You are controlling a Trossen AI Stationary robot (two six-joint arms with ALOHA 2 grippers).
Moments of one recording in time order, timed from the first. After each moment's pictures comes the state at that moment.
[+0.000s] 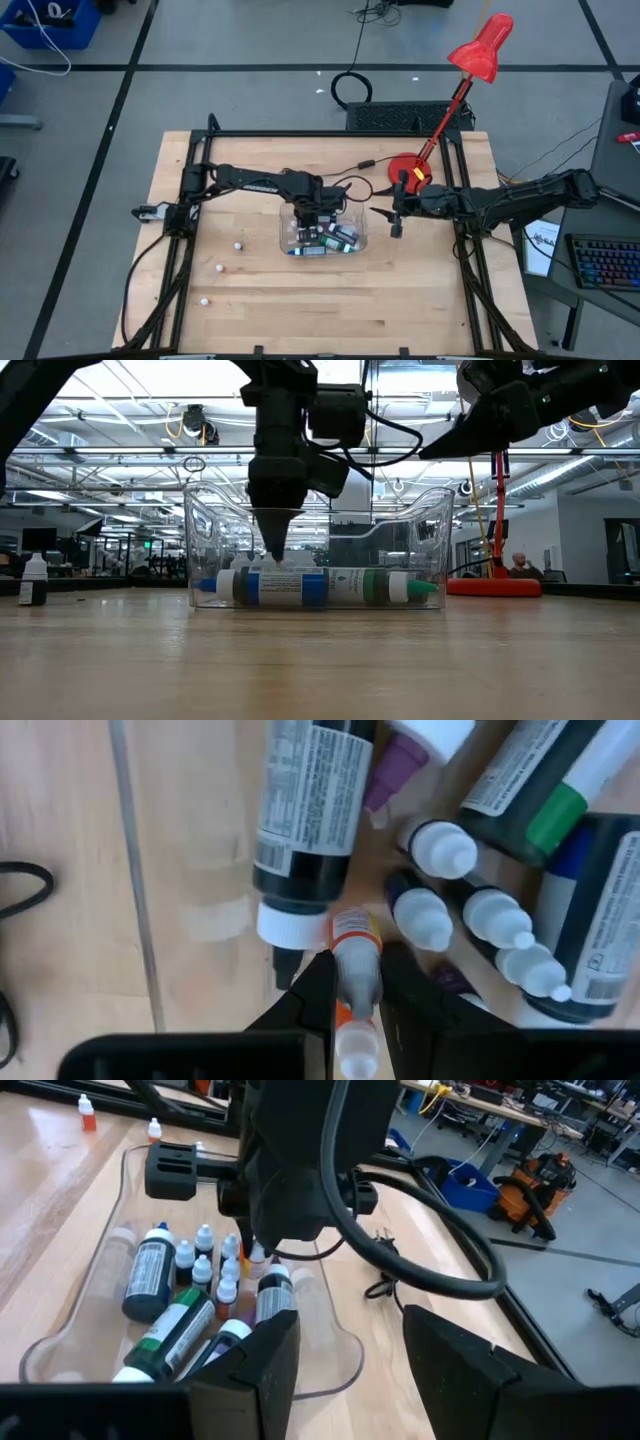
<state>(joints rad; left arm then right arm) 0.07 2.08 1.66 -1.12 0.03 -0.05 0.05 0.93 0.46 0.13 0.29 -0.17</state>
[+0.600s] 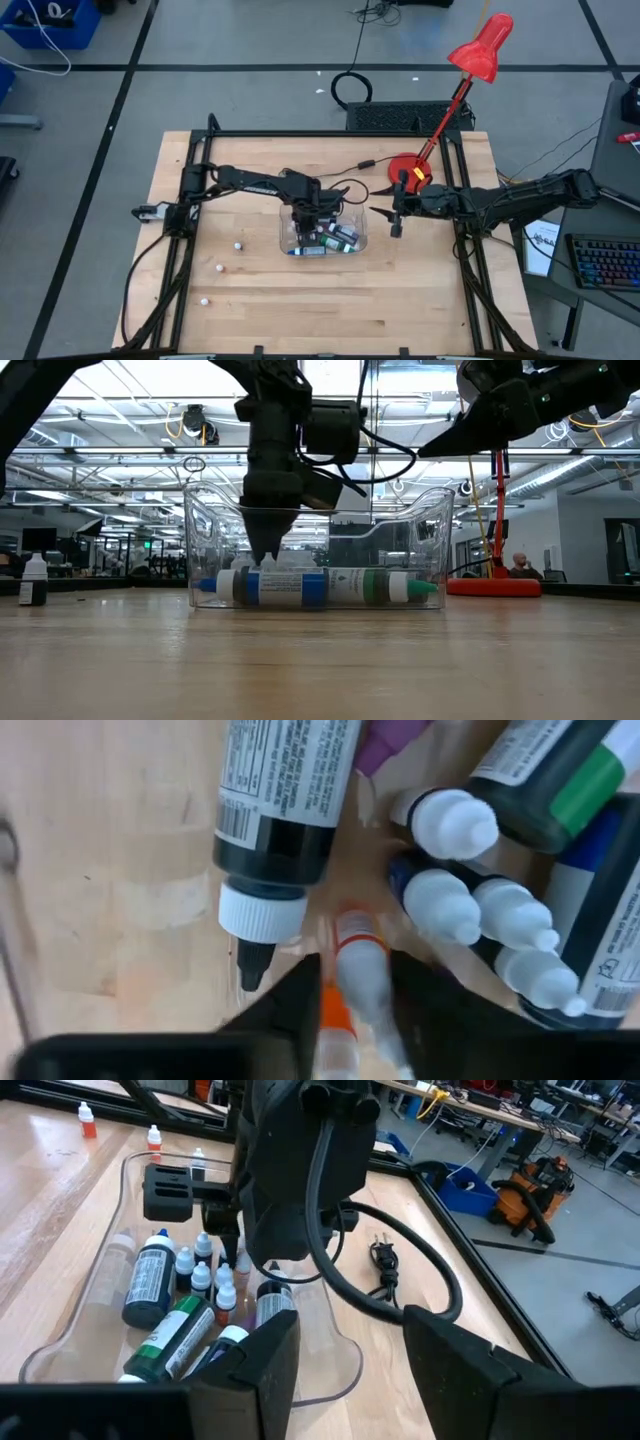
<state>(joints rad) 0.07 2.08 1.57 -1.05 0.08 -0.11 0.05 0.93 0.46 0.15 0.29 -0.17</state>
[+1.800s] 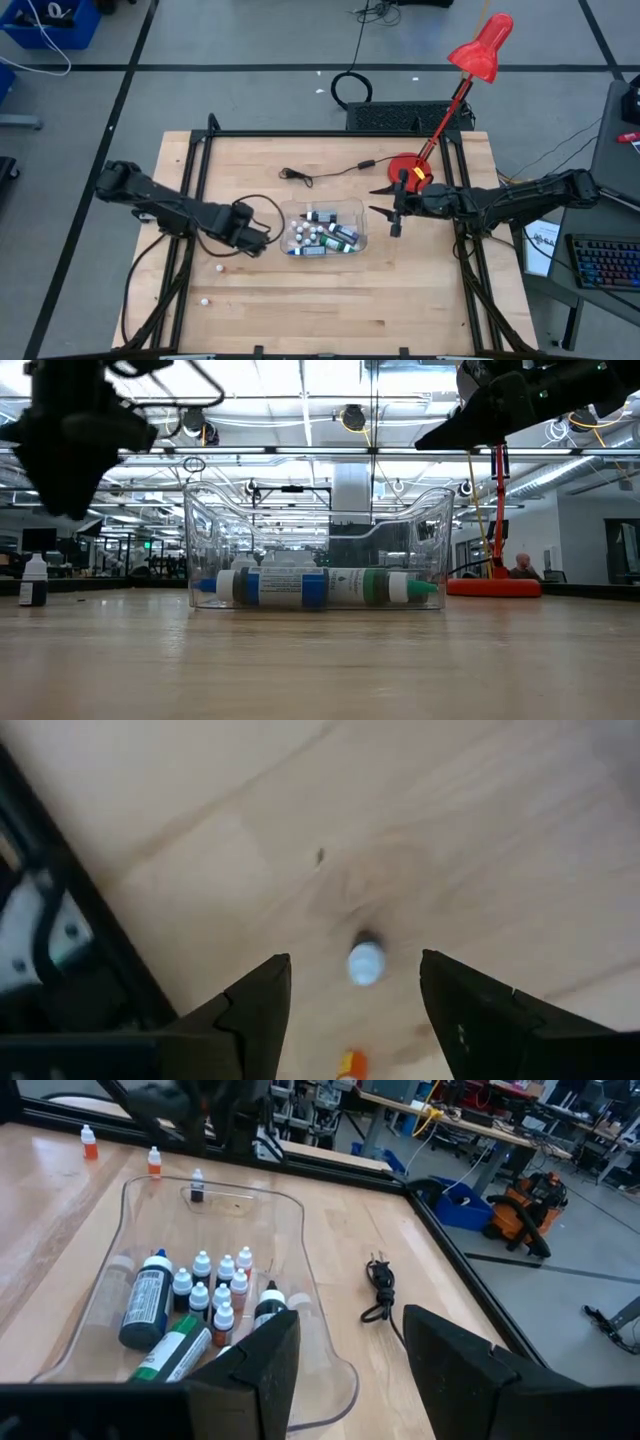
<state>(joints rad) -0.32 1.43 1.00 -1.28 -0.13 -1.38 0.05 0.93 0.46 0.20 0.29 -0.18</state>
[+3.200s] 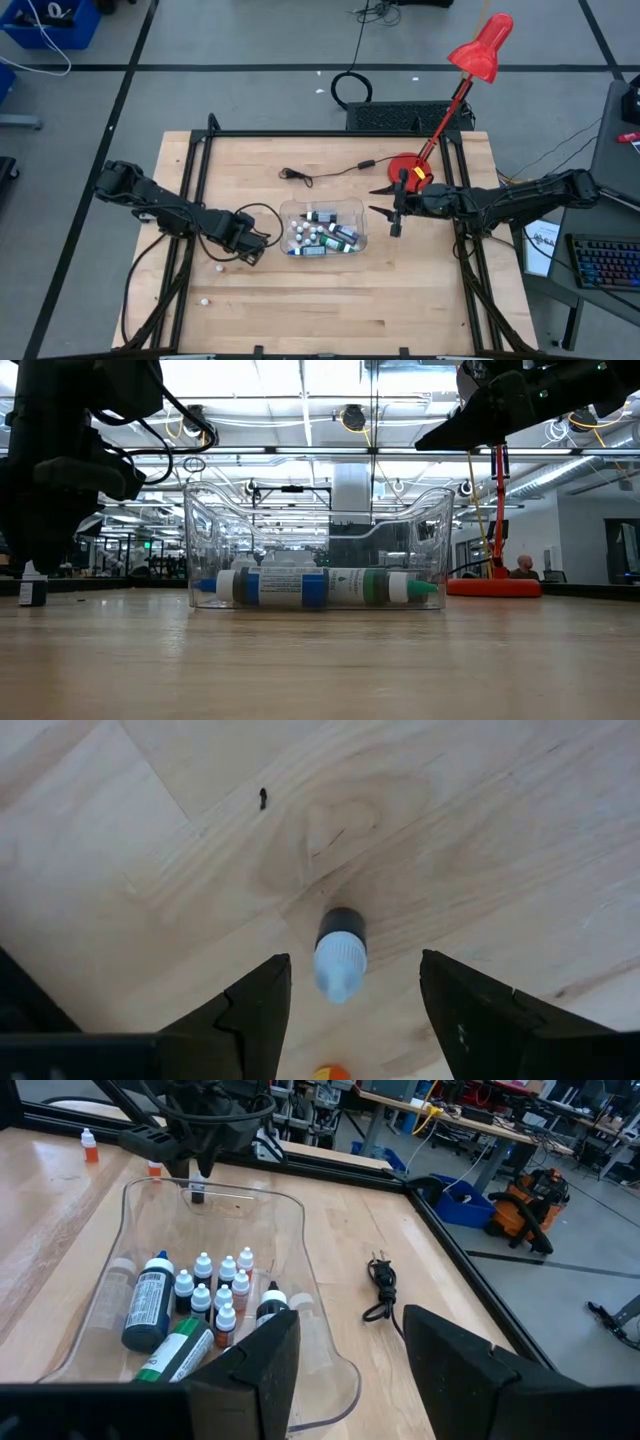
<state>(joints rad) -0.32 1.43 0.78 -0.99 0.00 -1.34 0.05 0.93 0.46 0.19 0.29 -0.16</state>
